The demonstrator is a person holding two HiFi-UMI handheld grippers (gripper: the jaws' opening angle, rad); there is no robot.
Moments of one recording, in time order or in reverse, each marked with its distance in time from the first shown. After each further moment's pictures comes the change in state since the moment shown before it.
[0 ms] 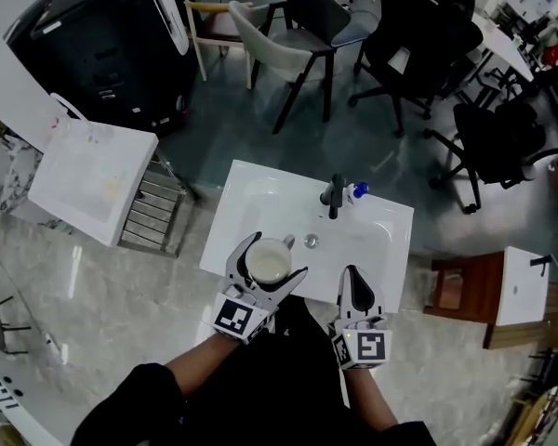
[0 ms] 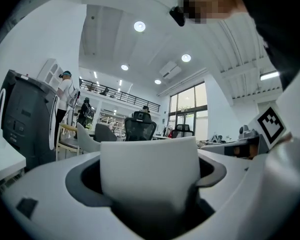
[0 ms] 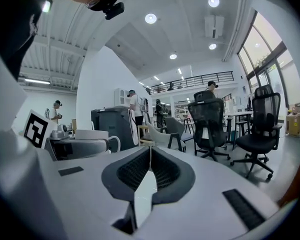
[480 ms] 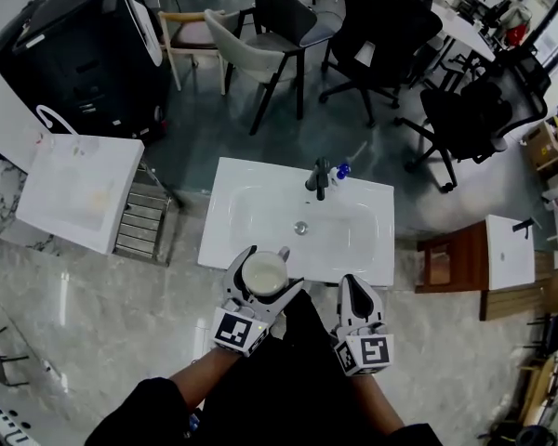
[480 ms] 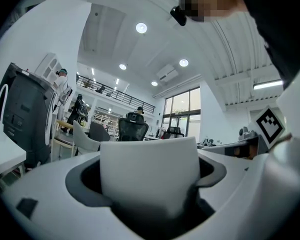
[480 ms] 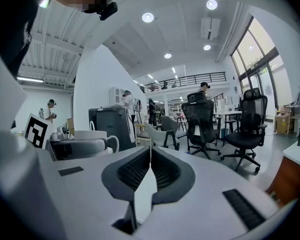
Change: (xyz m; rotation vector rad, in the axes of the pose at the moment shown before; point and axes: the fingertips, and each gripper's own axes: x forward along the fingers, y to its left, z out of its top) left arm -0.079 -0.038 0.007 -0.032 -0.005 -0.077; right arm -0.084 0.051 -0.002 0.012 0.024 -0.095
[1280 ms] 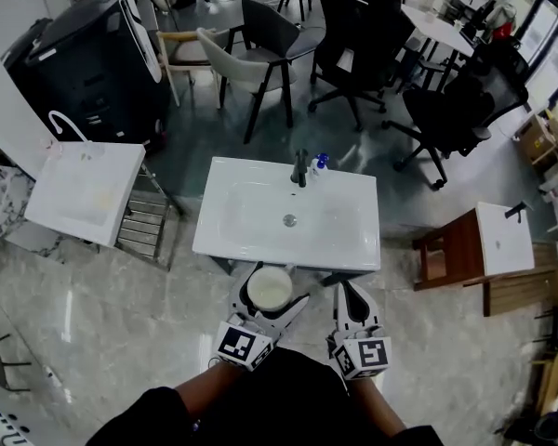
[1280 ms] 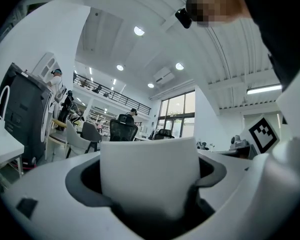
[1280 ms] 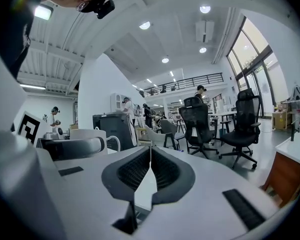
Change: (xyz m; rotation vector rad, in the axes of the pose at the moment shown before) left arm -0.057 -0.131 0.010 -0.017 -0.017 -0.046; right arm -0.118 -0.008 -0.007 0.026 -0.046 0.017
